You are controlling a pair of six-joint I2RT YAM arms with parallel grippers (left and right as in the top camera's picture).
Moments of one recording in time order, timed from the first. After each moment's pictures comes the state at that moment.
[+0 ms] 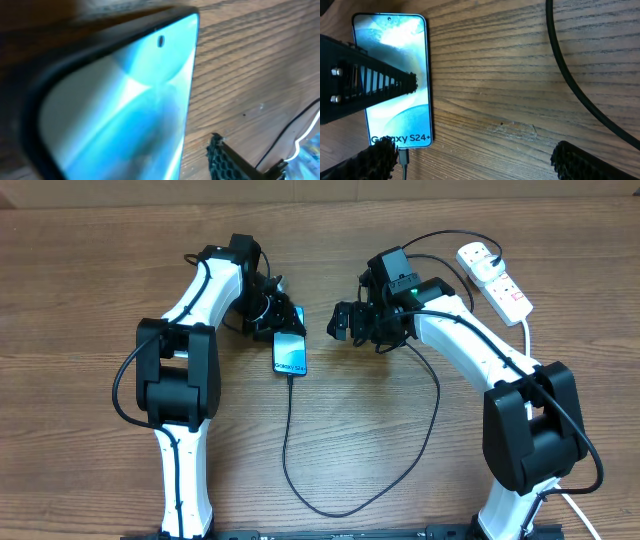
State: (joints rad) left arm -0.16 2.35 1.85 -1.10 0.54 -0.17; right arm 0.39 1.94 1.44 -0.69 -0.31 0.44
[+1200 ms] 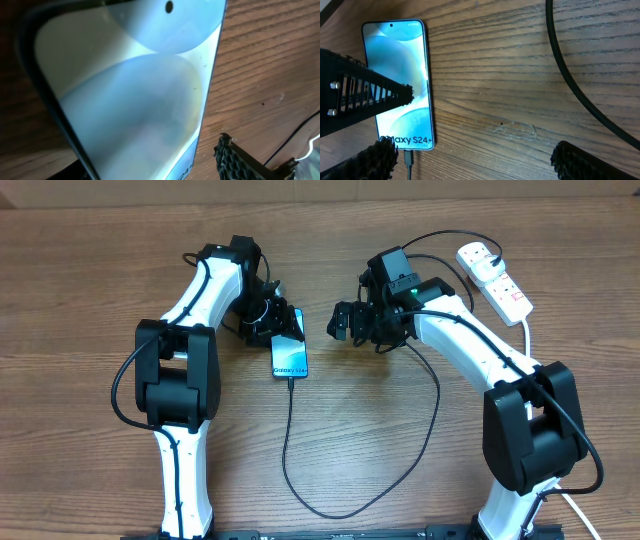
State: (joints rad) left arm -0.16 2.35 1.85 -1.18 0.48 -0.17; right arm 0.39 1.94 1.44 -0.69 -0.31 0.44
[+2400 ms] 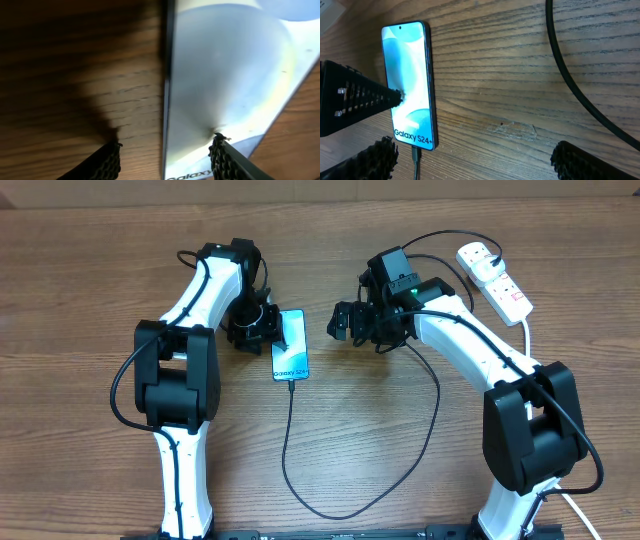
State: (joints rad) left arm -0.16 2.34 1.85 -1.25 0.27 -0.21; right arm 0.39 1.94 1.44 -0.69 -0.31 0.44
